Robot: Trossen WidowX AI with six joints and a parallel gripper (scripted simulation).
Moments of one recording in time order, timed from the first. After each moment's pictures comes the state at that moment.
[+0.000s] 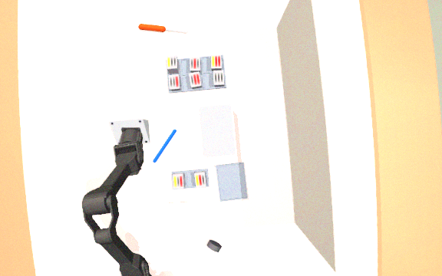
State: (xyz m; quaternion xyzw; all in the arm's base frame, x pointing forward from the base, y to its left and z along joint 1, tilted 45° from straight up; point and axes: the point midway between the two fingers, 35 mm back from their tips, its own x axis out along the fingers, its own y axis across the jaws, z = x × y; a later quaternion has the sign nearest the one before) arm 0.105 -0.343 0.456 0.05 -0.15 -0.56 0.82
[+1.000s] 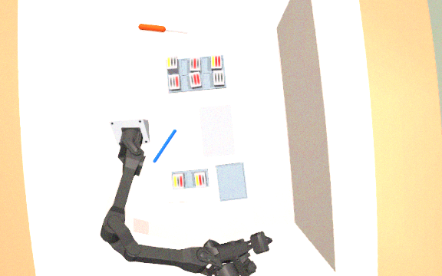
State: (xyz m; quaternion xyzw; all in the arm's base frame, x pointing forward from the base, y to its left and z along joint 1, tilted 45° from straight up) arm 0.404 -0.171 0.338 0.15 0.16 -0.26 0.94
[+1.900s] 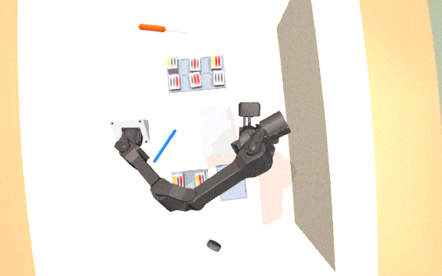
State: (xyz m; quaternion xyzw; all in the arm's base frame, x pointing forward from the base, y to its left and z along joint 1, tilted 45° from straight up) arm 0.379 0.111 0.113 -0.23 0.62 -0.21 0.72
